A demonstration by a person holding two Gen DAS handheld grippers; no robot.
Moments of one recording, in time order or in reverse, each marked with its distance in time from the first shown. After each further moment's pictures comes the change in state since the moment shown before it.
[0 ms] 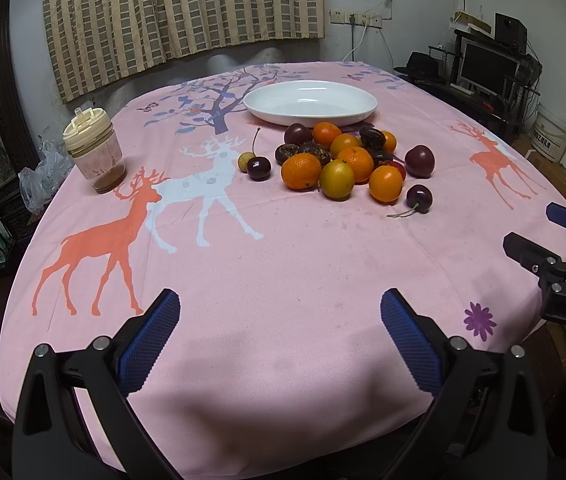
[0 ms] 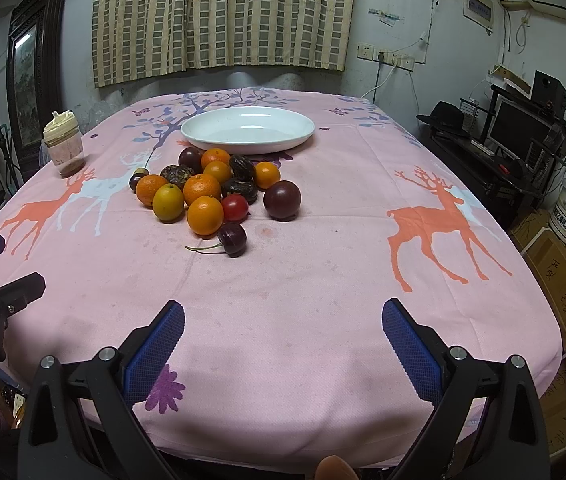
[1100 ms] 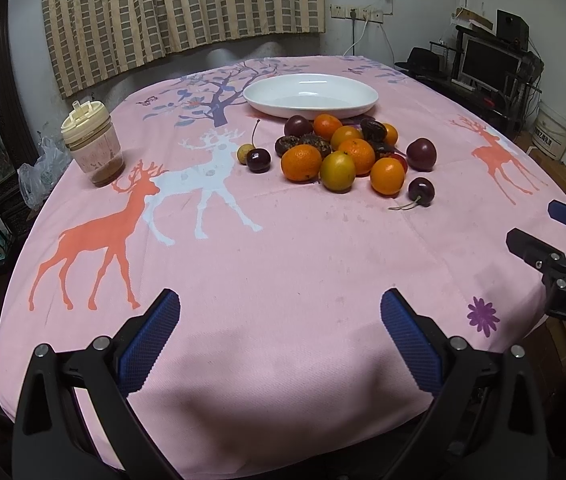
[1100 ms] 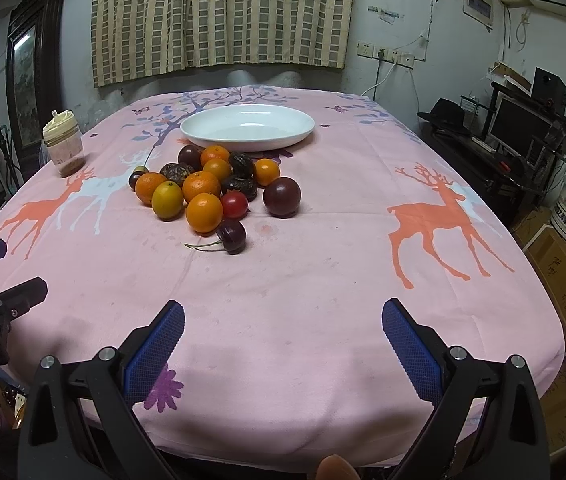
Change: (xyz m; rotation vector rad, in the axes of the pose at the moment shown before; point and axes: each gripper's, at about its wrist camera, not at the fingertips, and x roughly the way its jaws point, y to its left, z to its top) left arm 0.008 0.001 -0.010 0.000 0.019 -0.001; right arm 0.002 -0.004 -0.002 0.007 0.002 0.007
